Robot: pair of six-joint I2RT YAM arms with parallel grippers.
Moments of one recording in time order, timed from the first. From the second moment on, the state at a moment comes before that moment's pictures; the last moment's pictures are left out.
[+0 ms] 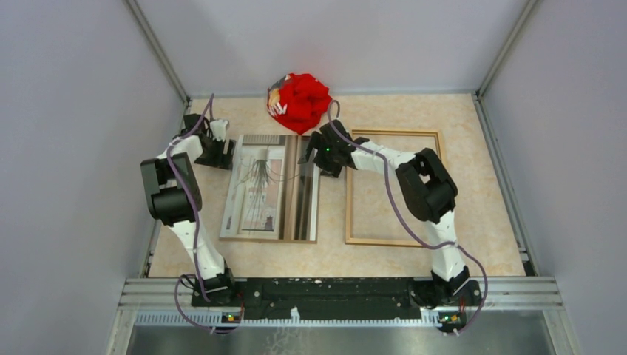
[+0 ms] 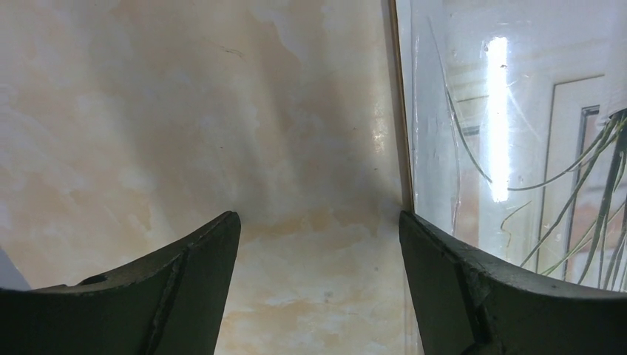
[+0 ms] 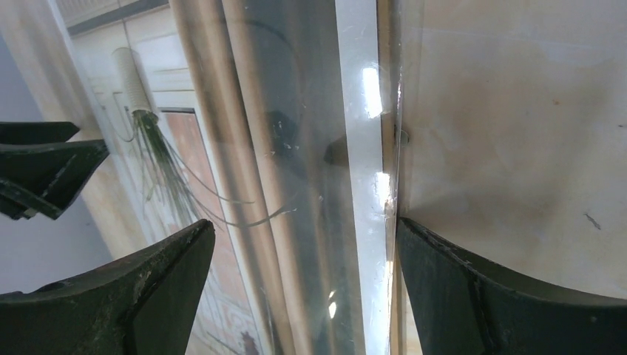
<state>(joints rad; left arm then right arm) 0.22 1.97 1.35 -0.45 0.19 0.39 0.68 2.15 1.56 -0.26 -0.08 0.99</state>
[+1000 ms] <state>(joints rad) 0.22 1.95 1.31 -0.37 0.15 0.41 0.69 2.12 1.53 -0.21 -0.16 0.95</state>
